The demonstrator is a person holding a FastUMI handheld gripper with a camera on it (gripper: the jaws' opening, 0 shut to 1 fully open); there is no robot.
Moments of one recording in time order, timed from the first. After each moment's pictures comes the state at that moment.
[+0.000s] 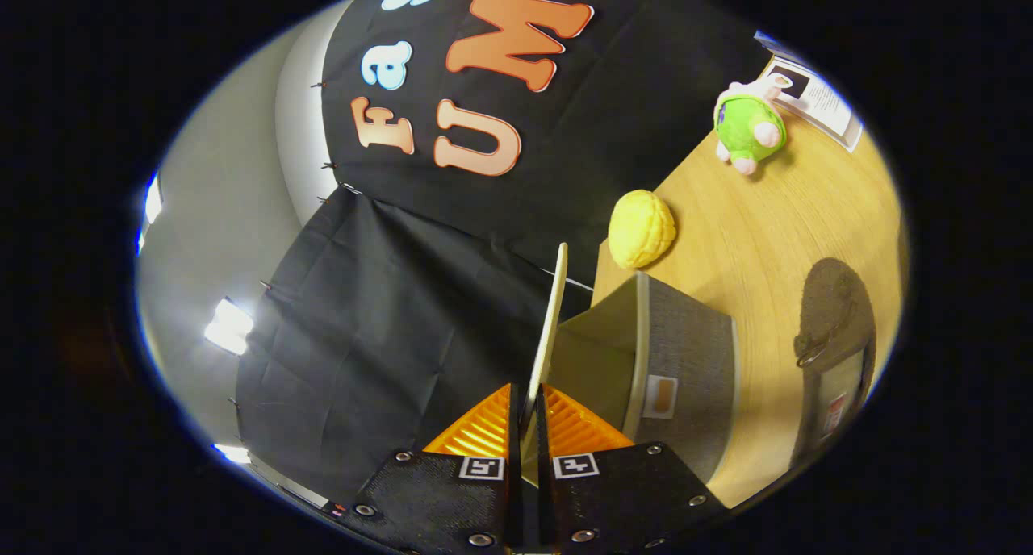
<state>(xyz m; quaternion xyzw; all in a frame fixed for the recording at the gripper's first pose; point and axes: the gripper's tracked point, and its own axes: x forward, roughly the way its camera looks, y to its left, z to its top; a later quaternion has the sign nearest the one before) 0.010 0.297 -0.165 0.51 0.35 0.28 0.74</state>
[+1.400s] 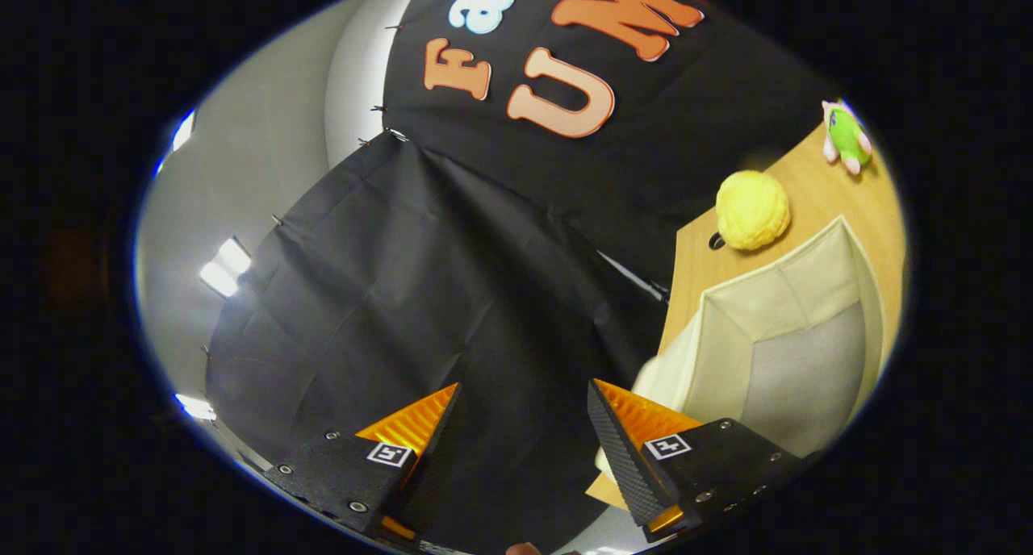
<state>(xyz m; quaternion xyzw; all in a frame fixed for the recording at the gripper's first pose) 0.005 0.466 -0.118 0.42 0.30 0.32 0.79</state>
